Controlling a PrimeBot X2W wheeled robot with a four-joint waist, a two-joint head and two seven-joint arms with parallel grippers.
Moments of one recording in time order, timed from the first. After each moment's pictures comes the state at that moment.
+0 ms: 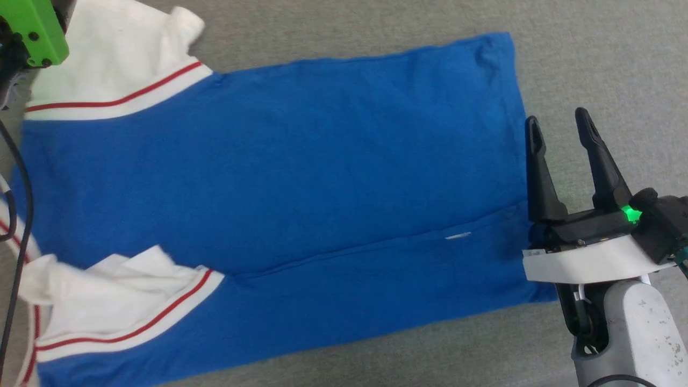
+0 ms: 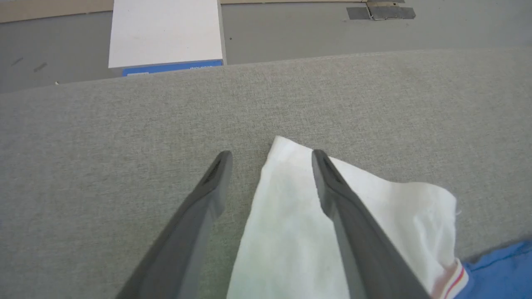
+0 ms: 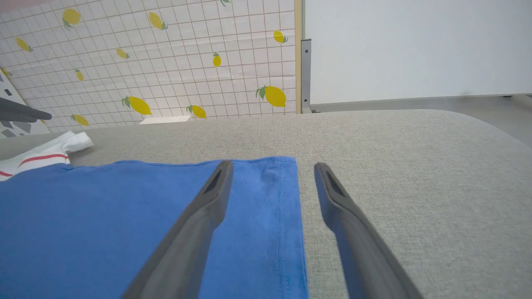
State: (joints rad) left arm -1.04 0.60 -0.30 0.38 -0.66 0.07 0.70; right arm -0.23 -0.05 0.04 -0.09 0.19 0.13 -0.21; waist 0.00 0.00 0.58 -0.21
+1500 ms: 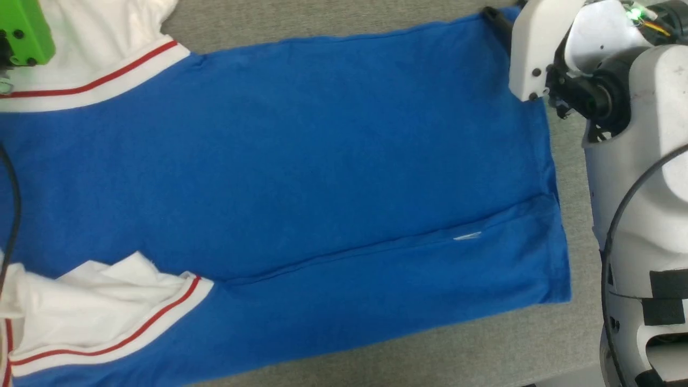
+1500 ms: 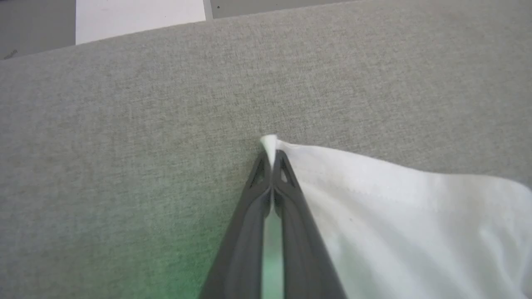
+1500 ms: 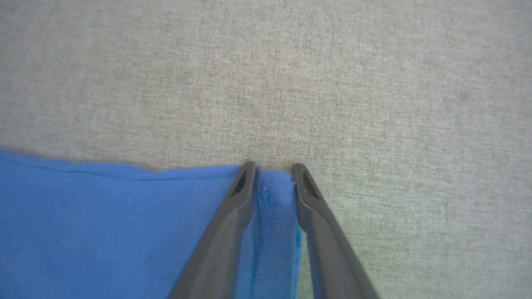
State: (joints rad) left arm -1.03 0.66 -0.33 0.28 -0.67 0.11 0.77; right arm -0.94 -0.06 0.05 0.32 0.18 0.13 0.87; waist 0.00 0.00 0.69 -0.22
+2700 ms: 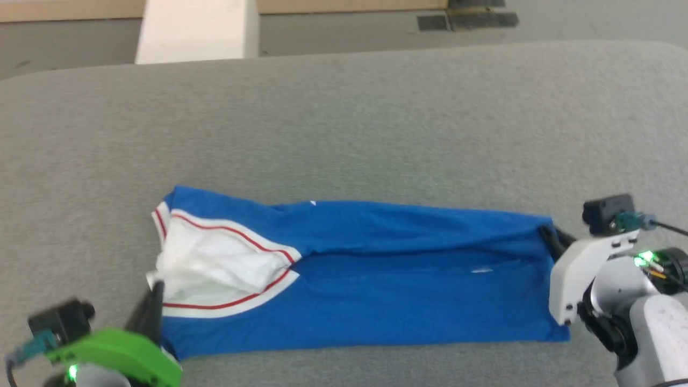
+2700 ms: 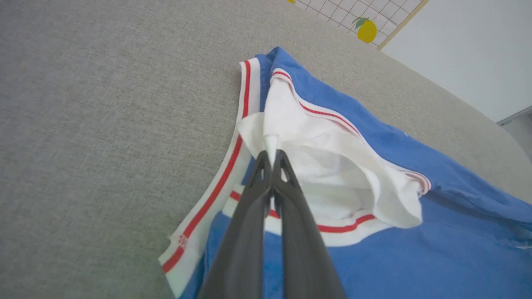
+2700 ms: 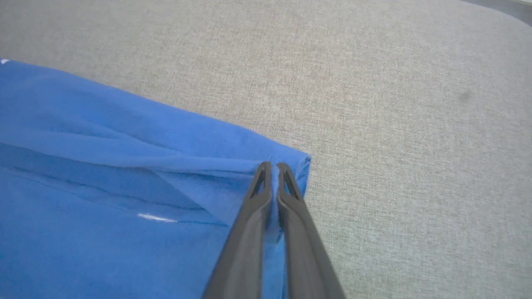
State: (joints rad) left arm 0.09 0.43 -0.17 -0.09 -0.87 0.17 0.02; right arm -0.22 -0.24 0.05 0.16 0.22 0.13 0.43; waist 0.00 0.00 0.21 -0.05
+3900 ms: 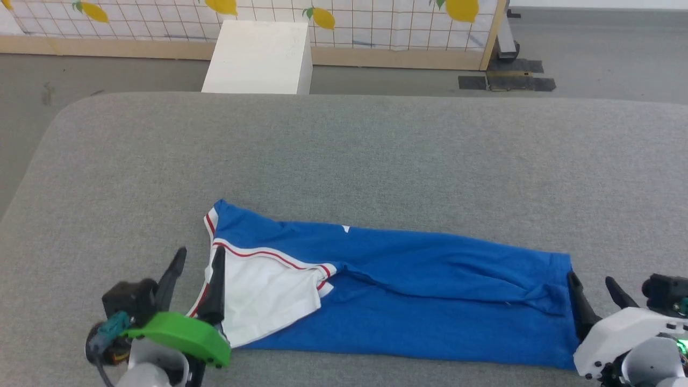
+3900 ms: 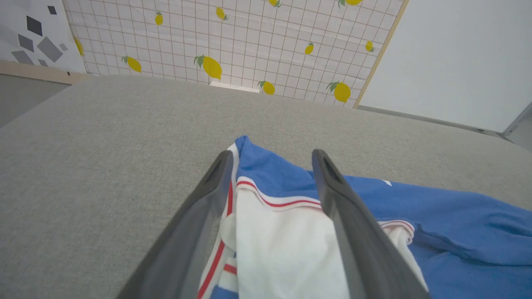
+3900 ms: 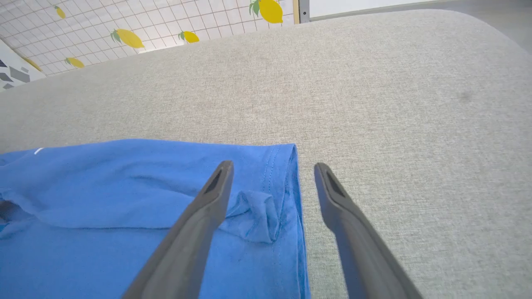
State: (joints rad) left arm -0.08 0.35 -0.32 0.17 -0.61 0.07 -0.24; right arm 0.02 -0.05 -0.22 0.08 0.20 0.13 0.24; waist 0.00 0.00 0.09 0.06
